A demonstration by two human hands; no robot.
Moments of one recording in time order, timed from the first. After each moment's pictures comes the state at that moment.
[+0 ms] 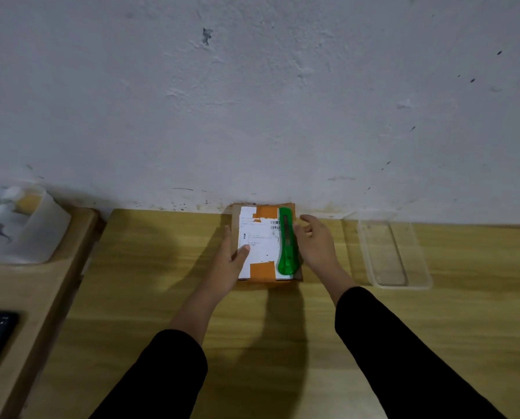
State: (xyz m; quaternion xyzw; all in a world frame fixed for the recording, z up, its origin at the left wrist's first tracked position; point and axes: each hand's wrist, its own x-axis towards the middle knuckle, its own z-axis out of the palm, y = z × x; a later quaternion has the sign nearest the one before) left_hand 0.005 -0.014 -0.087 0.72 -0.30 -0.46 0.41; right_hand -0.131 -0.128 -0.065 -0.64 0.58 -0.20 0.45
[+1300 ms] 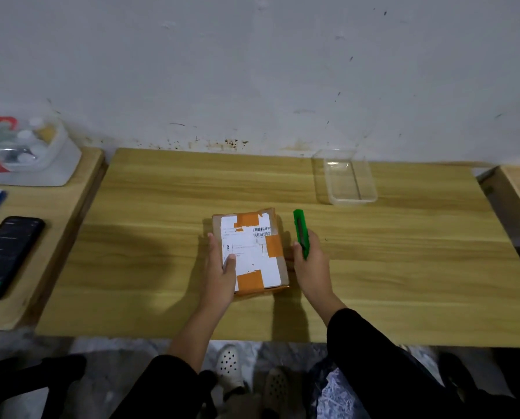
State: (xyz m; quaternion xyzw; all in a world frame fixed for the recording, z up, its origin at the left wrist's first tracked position) left_hand -0.137 0.153 -0.082 0.76 -0.25 -0.37 0.47; right_hand -0.273 0.058 -0.079 -0.66 0.57 -0.26 0.42
